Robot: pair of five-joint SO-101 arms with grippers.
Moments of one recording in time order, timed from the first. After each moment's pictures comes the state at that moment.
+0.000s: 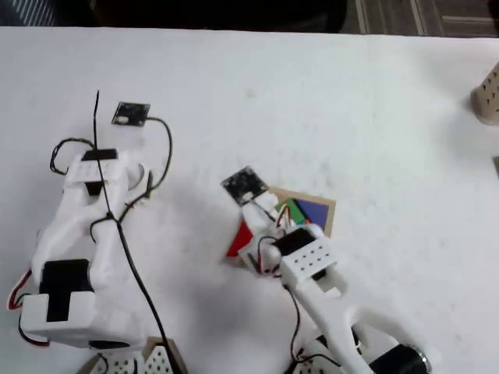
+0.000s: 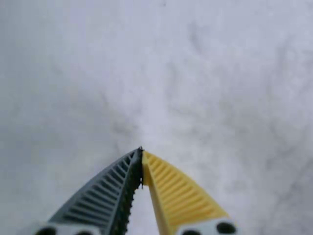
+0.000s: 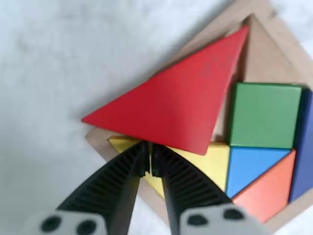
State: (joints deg) left arm -10.0 2.8 31.6 53.8 -9.0; right arm -33.1 -28.7 62.7 44.9 7.8
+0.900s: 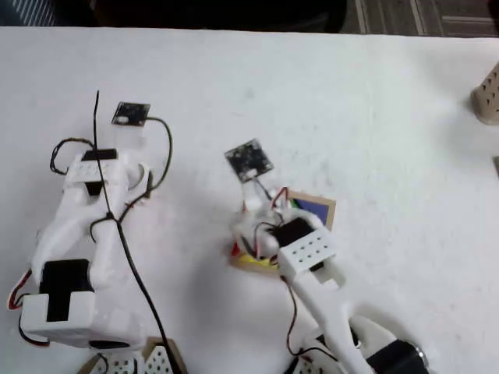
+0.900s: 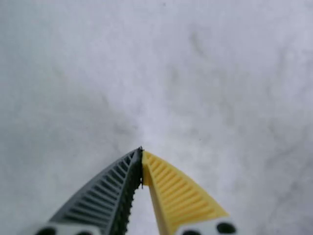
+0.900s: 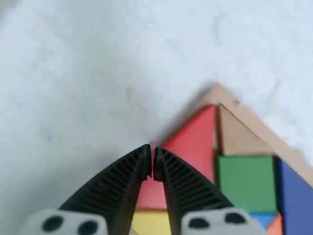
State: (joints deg) left arm -10.0 2.8 31.6 53.8 -9.0; right arm -35.0 -26.2 58.0 32.9 1.8
